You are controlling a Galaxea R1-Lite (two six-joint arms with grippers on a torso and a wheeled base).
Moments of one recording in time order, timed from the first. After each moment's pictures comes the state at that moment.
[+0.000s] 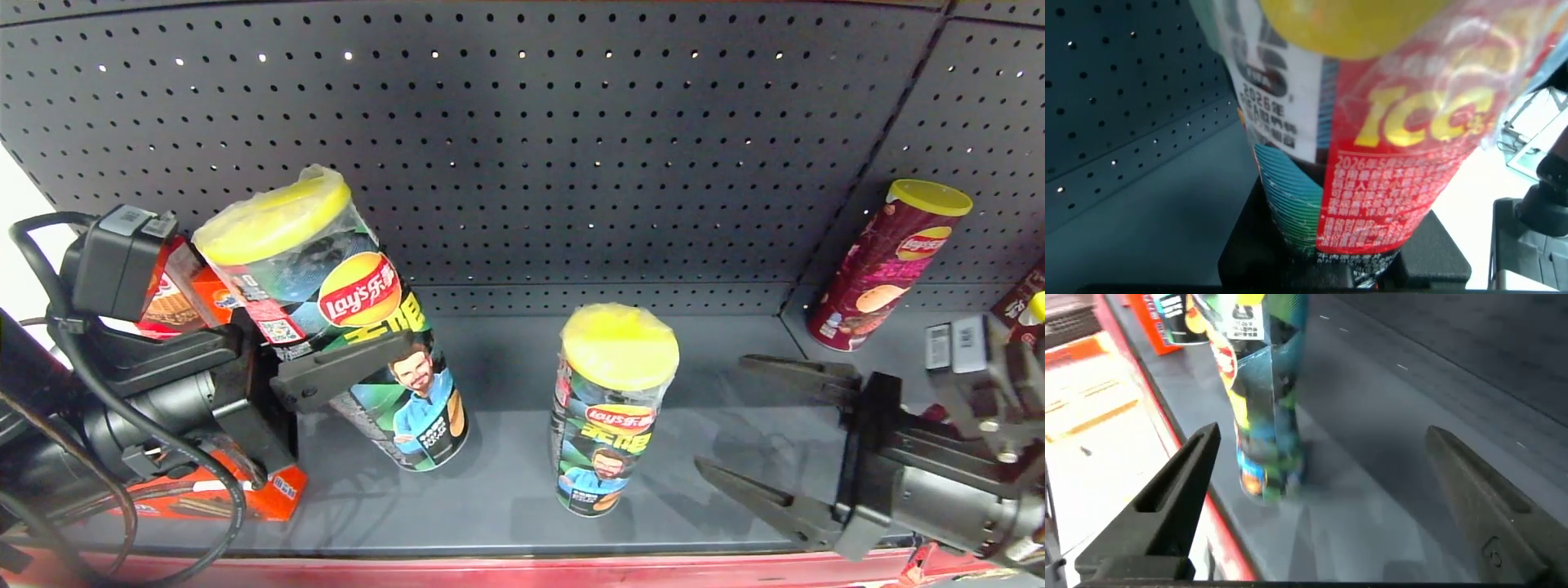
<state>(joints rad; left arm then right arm) -0.29 1.44 -0.43 -1.20 -0.76 -0.17 0.60 1.31 -0.36 -0.93 0.31 -0.23</state>
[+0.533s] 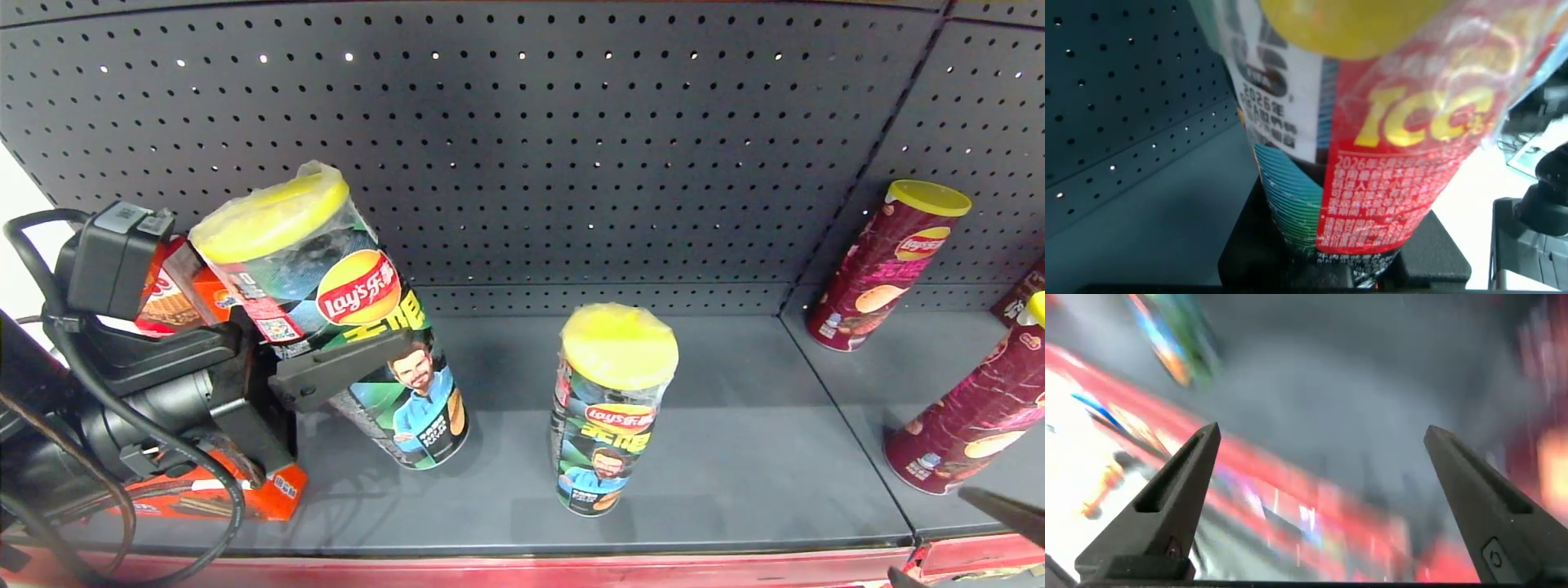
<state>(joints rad) -0.29 1.44 -0.44 -1.20 -0.76 -0.16 0.59 0.75 -0.05 -0.56 -0.13 -0.09</state>
